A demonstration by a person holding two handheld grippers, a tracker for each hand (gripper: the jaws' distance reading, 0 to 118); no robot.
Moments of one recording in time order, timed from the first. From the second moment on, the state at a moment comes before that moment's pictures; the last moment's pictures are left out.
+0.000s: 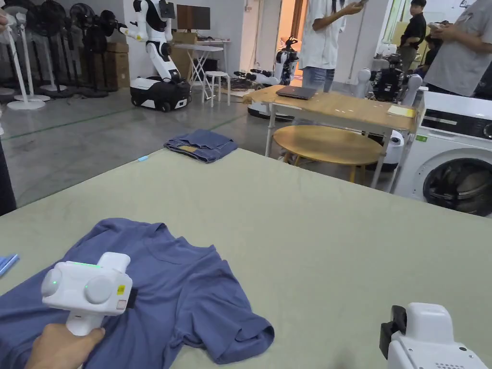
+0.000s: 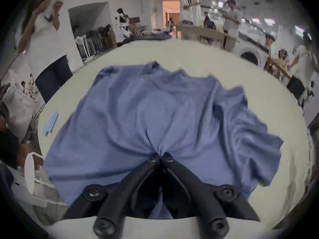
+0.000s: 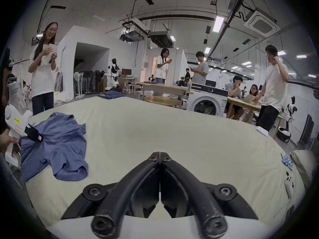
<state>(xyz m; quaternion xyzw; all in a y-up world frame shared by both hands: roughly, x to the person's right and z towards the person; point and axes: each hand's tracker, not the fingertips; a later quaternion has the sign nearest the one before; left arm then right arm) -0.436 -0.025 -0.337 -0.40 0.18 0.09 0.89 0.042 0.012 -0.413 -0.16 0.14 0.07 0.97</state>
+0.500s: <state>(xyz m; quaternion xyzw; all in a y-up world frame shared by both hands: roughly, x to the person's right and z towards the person) -0.341 0.173 -0.376 -0.19 0.07 0.06 0.98 0.104 0.037 -0.399 -0.13 0.10 0.03 0.99</state>
